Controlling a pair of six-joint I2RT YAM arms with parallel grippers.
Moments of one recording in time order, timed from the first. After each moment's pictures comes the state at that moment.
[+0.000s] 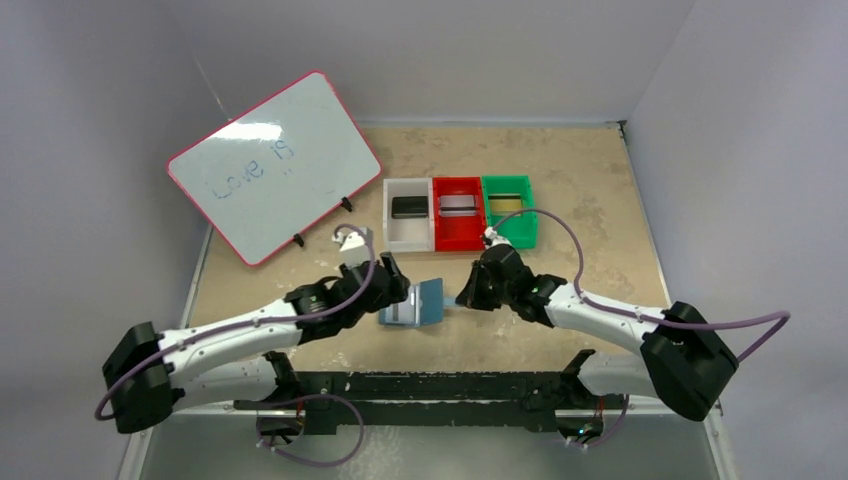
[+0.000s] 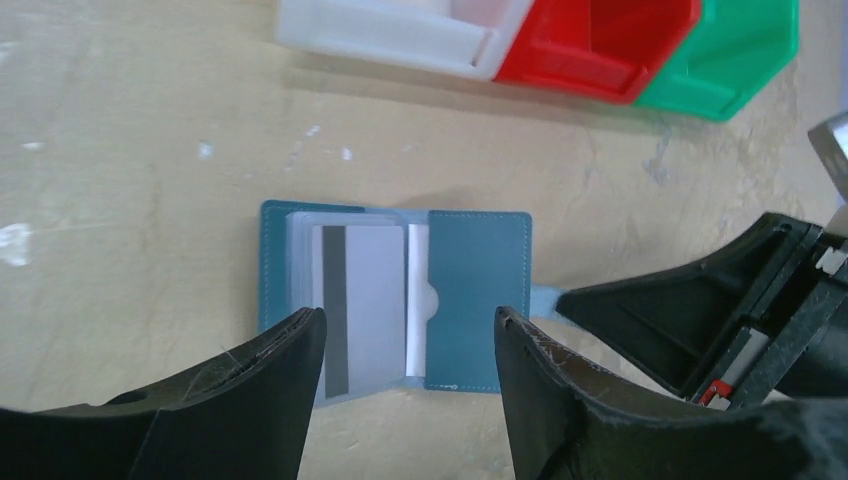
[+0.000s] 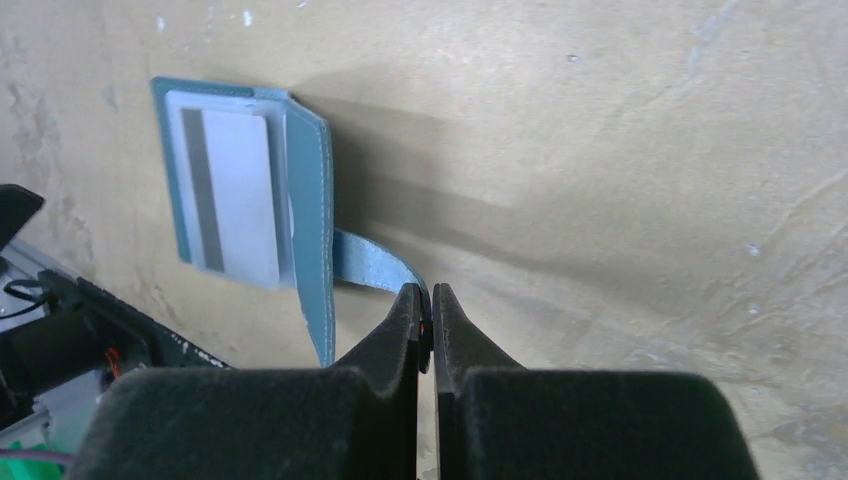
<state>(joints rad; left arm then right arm) -1.01 0.99 0.60 -0.33 -0.54 -1.04 0.78 1.24 0.55 -0.13 -0.02 0.83</state>
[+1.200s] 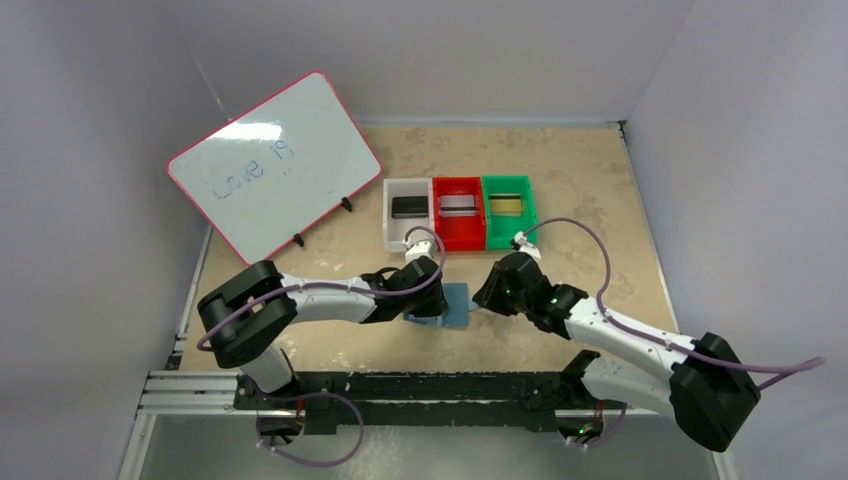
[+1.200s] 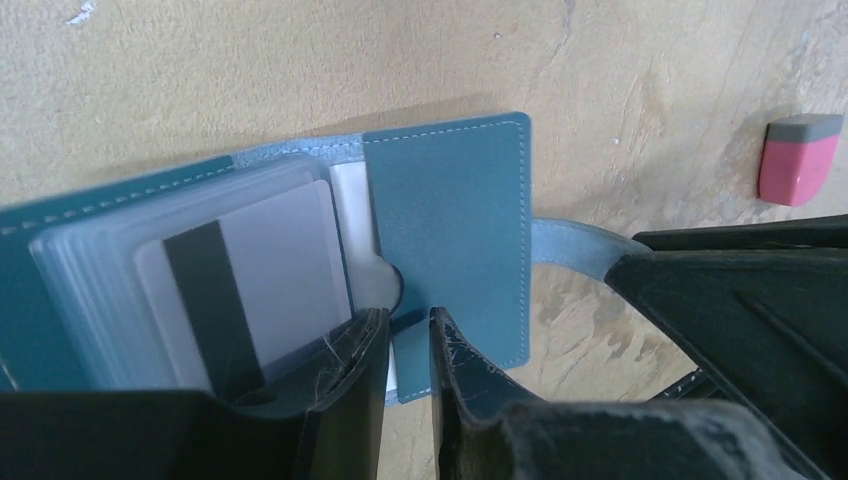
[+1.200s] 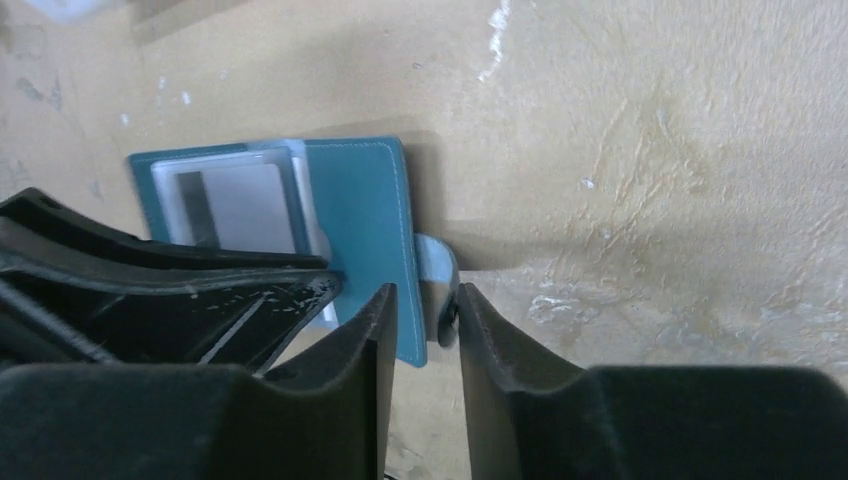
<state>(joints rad) -1.02 1.62 0.76 0.02 -0.13 -0.98 0.73 1.06 0.46 -0.25 0.14 0.97</state>
